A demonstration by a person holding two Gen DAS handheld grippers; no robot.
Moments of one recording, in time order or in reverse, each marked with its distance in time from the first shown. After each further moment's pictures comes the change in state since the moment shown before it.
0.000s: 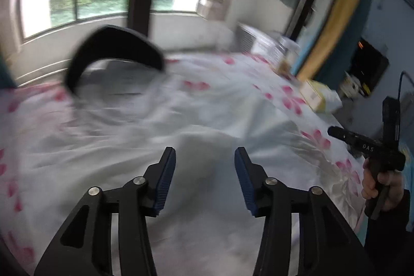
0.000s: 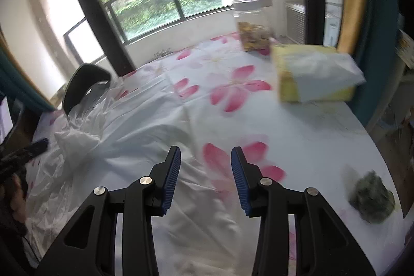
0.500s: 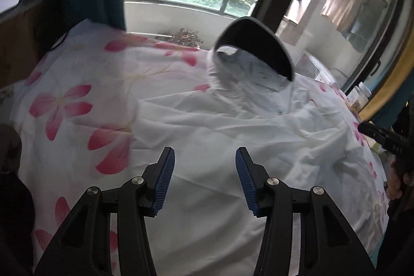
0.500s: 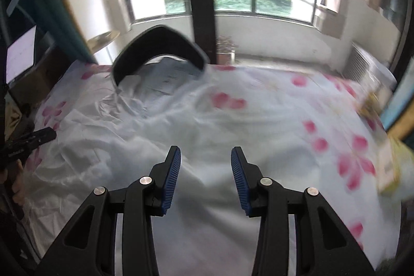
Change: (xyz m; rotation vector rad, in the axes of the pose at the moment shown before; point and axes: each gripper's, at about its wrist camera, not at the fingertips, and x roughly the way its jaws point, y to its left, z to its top) left arm -0.030 0.167 -0.049 -0.302 -0.031 0.210; right arm 0.067 0.187 0.033 -0.393 0.070 0.115
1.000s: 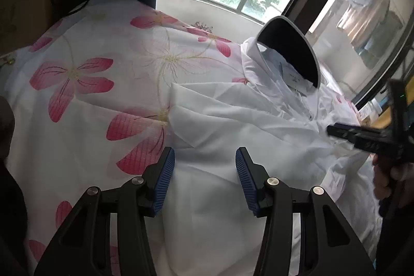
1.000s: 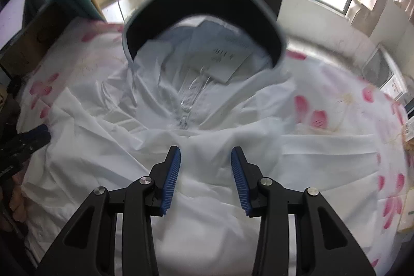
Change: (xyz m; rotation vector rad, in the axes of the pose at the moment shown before) left arm 0.023 0.043 -0.008 -0.110 0.011 0.001; right arm 0.107 0.072 0.030 -0.106 0.235 0.036
